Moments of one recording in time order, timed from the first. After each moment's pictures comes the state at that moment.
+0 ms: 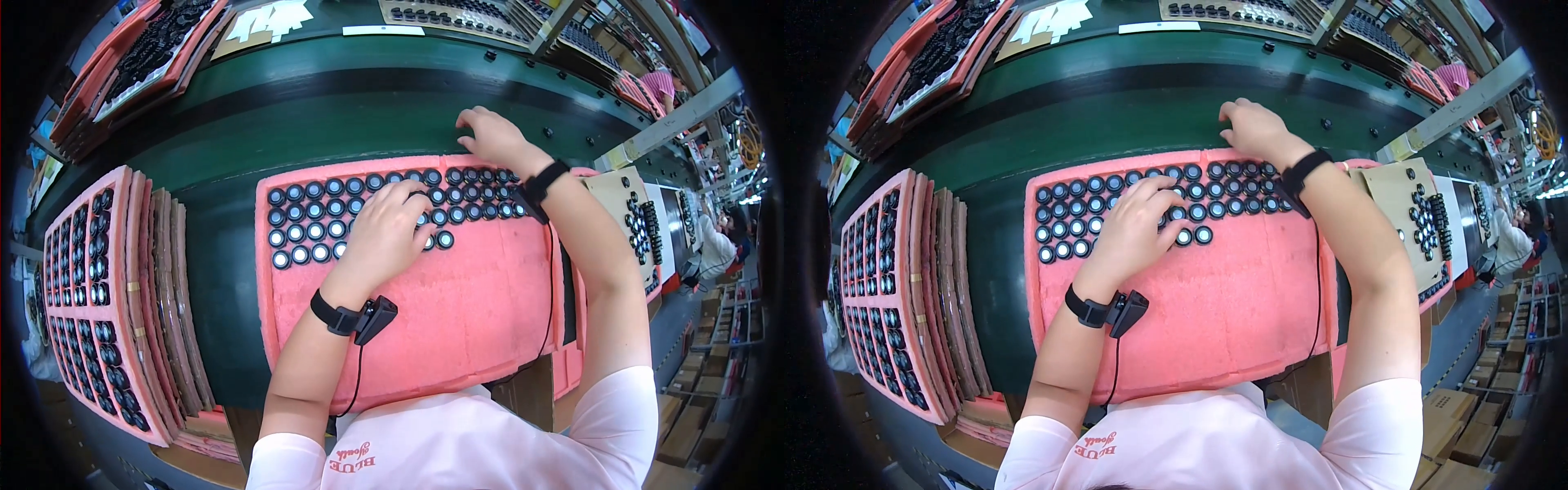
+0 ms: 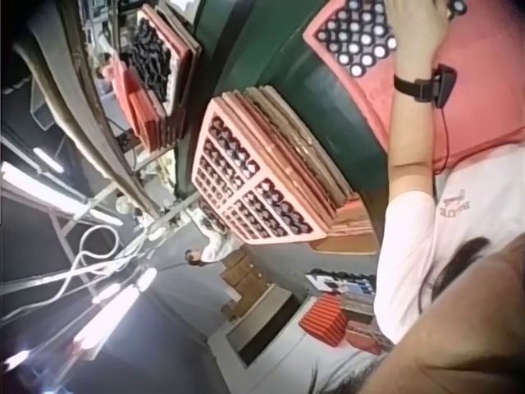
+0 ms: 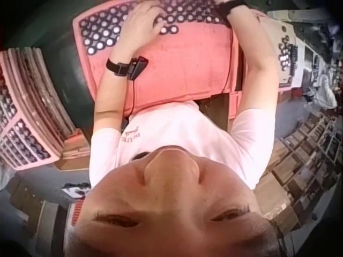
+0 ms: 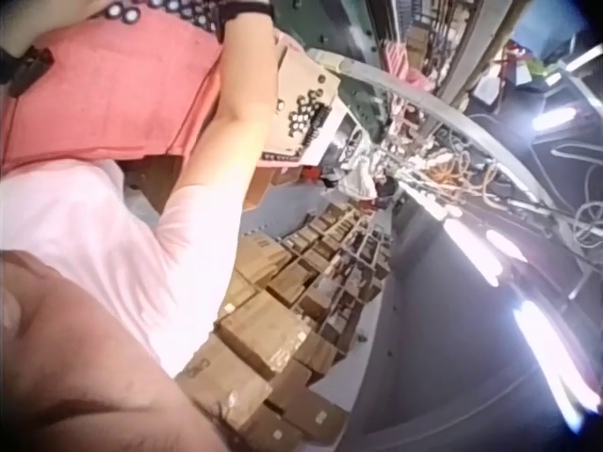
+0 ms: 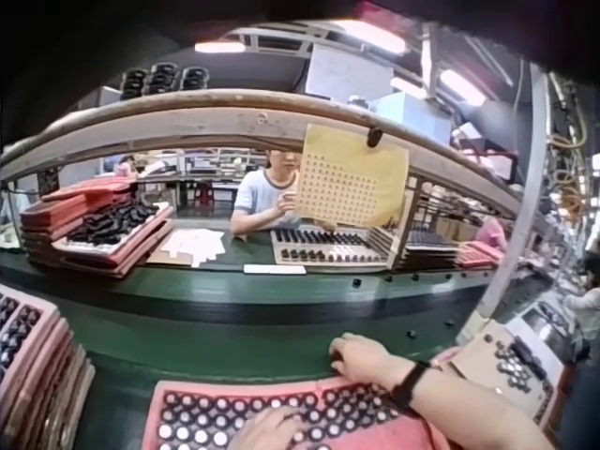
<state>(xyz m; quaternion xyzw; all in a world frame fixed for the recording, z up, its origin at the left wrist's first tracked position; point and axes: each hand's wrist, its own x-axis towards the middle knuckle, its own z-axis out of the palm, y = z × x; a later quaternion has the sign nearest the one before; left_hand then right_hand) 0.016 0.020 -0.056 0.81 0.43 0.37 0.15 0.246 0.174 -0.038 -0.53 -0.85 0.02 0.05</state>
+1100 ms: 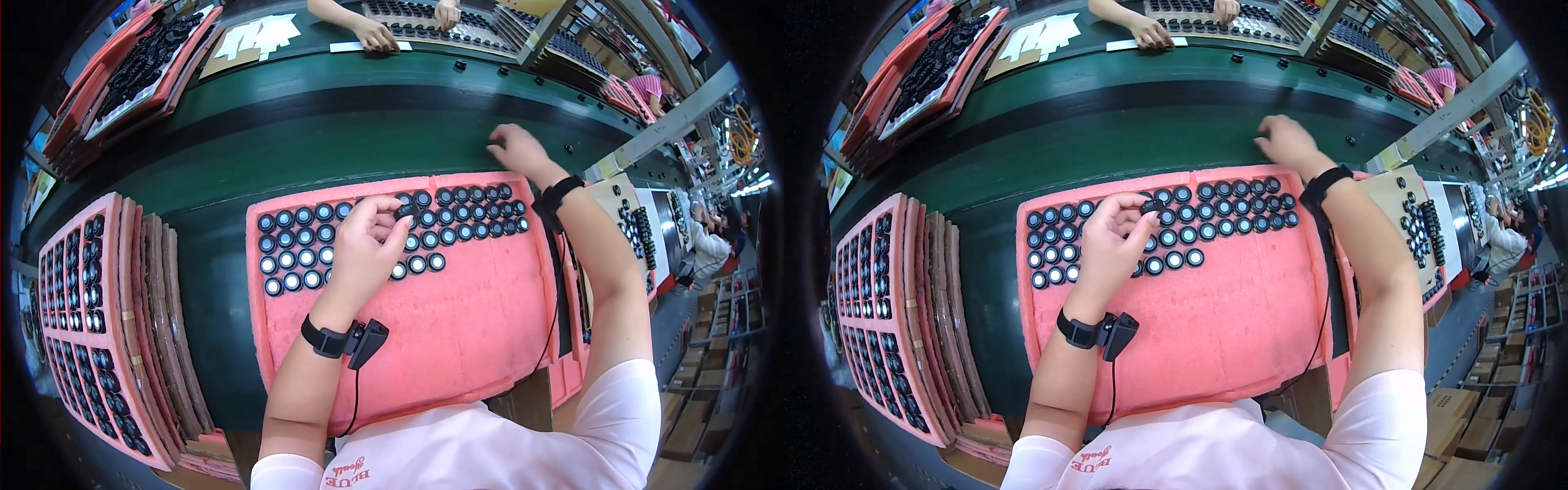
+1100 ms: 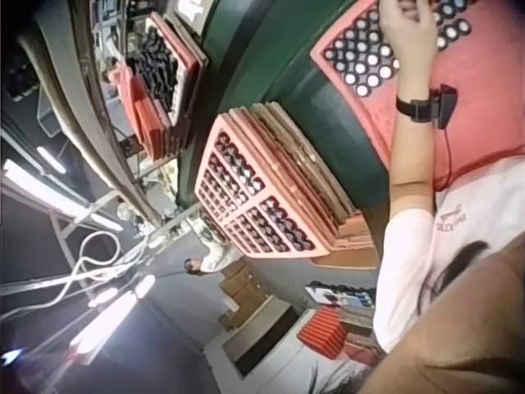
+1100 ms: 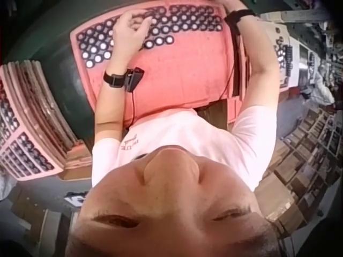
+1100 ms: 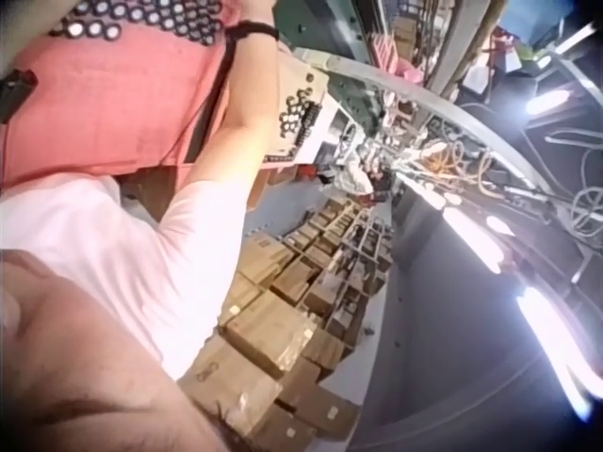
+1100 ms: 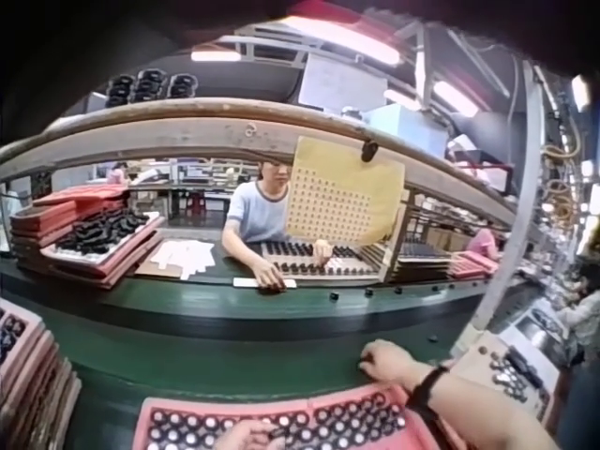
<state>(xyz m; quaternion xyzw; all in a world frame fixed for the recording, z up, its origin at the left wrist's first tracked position) 0.021 0.031 -0.064 0.57 0.45 0.55 0.42 0.331 0.200 -0.046 -0.60 -0.80 -0.01 0.08</state>
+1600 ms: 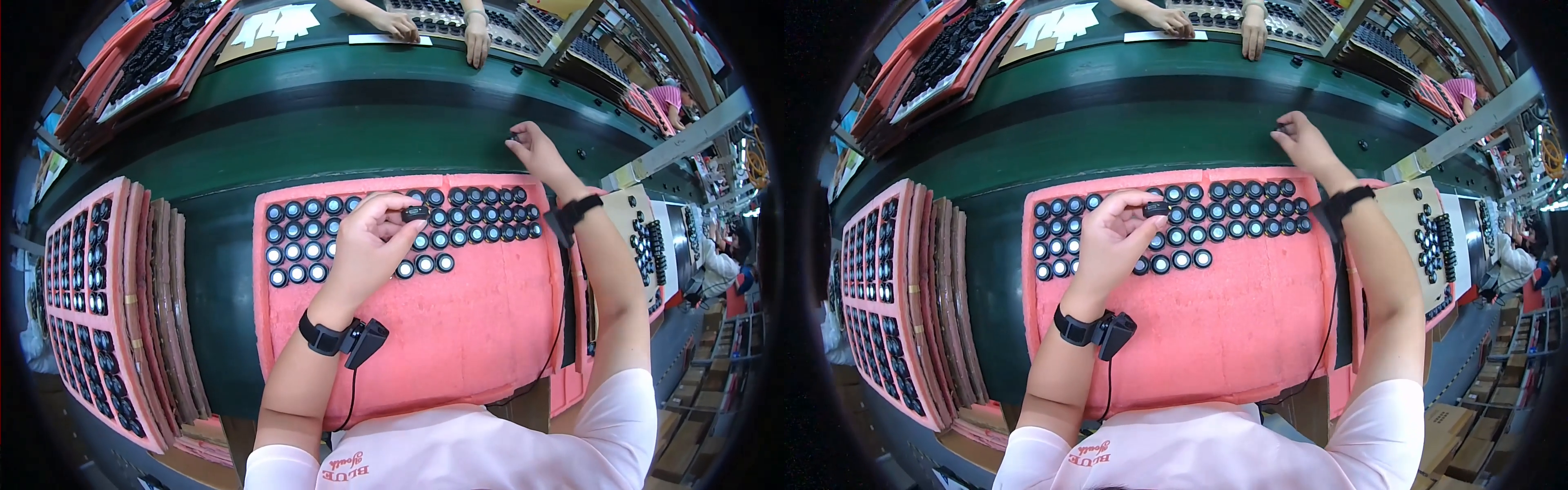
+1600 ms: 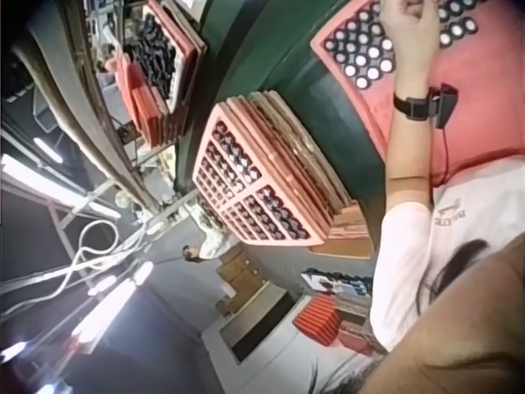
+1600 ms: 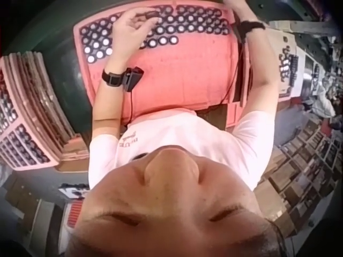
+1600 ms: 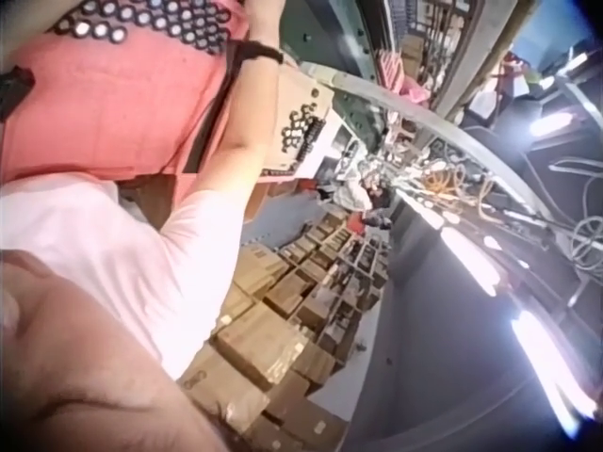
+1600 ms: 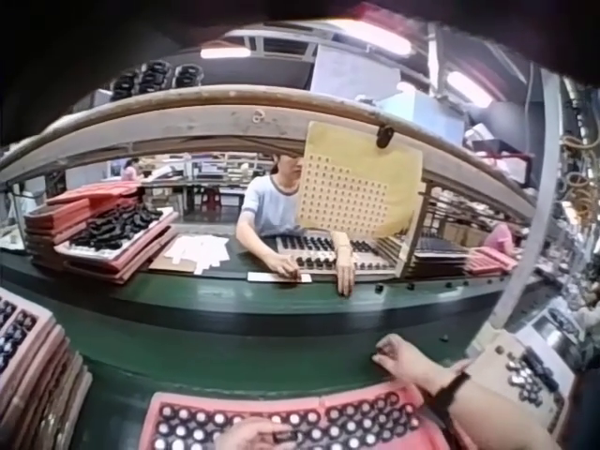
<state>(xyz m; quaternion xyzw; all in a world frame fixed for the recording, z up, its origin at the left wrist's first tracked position) 0.017 0.030 -0.052 0.52 0.38 0.55 0.53 0.343 0.202 -0.060 -0.60 -0.72 0.23 0.25</state>
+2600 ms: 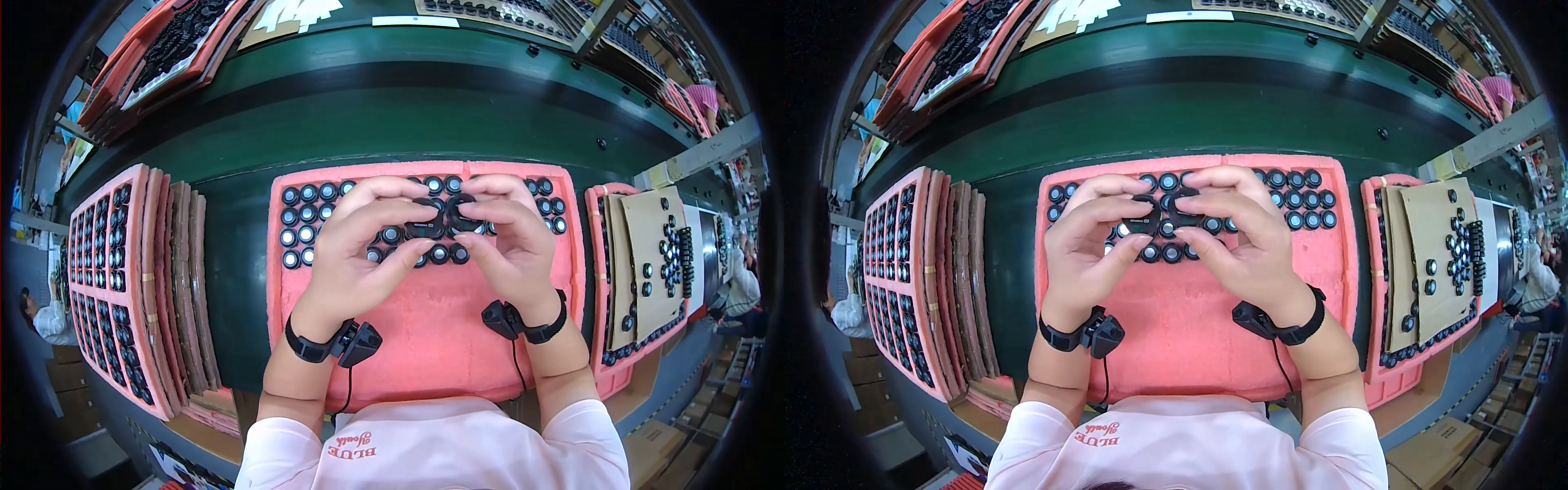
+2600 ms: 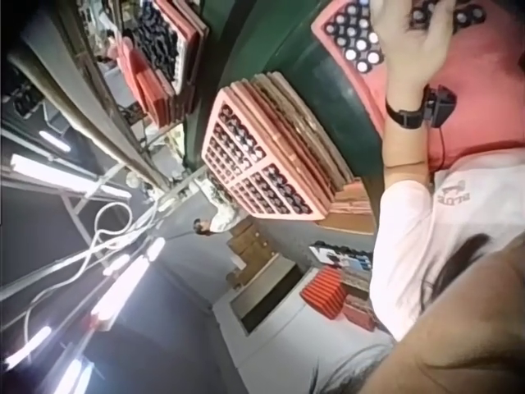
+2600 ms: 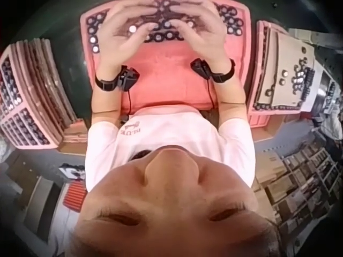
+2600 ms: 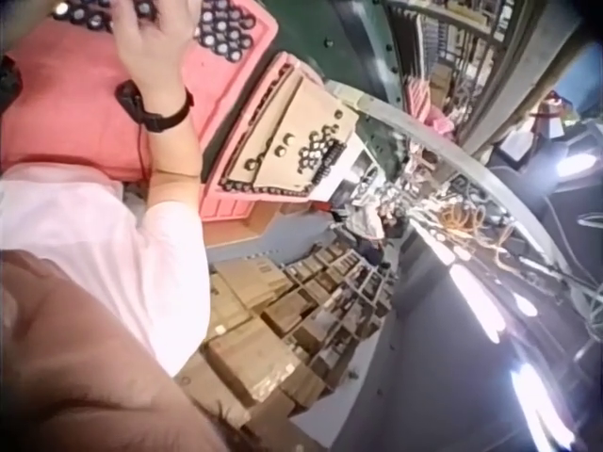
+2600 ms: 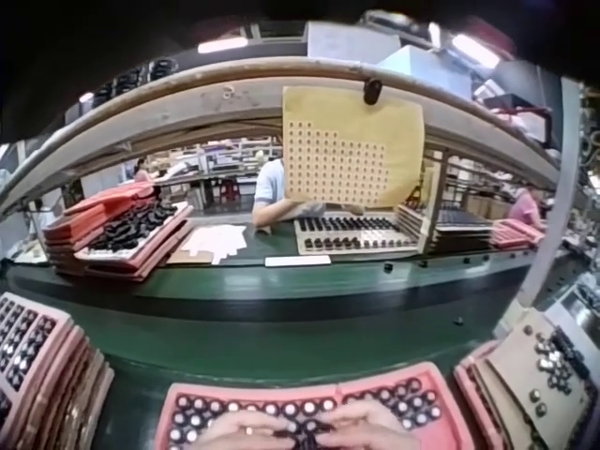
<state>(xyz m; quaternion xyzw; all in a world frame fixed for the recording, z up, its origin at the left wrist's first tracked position) -0.002 0.009 -0.006 0.67 0.35 0.56 0.33 0.200 0.035 -0.015 -0.26 -0.76 0.28 0.52</state>
